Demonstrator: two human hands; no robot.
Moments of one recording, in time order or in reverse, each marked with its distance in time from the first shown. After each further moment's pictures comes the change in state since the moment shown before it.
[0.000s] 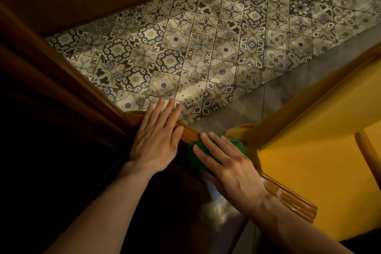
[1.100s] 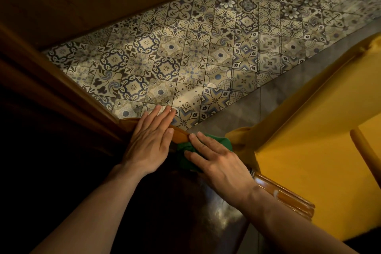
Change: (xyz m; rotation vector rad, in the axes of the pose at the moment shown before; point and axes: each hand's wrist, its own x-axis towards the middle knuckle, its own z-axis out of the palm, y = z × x) left_hand 0.004 -0.011 -0.001 -0.217 -0.002 0.016; right_hand 0.018 -0.005 -0.006 0.042 0.014 -0.042
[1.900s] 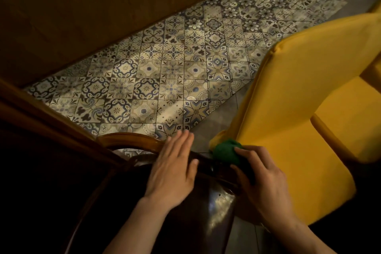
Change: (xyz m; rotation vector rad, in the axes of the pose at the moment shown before) left_hand -0.039 0.125 0.017 0.031 0.014 0.156; right_hand -0.137 0.019 -0.050 0.239 0.485 0.571
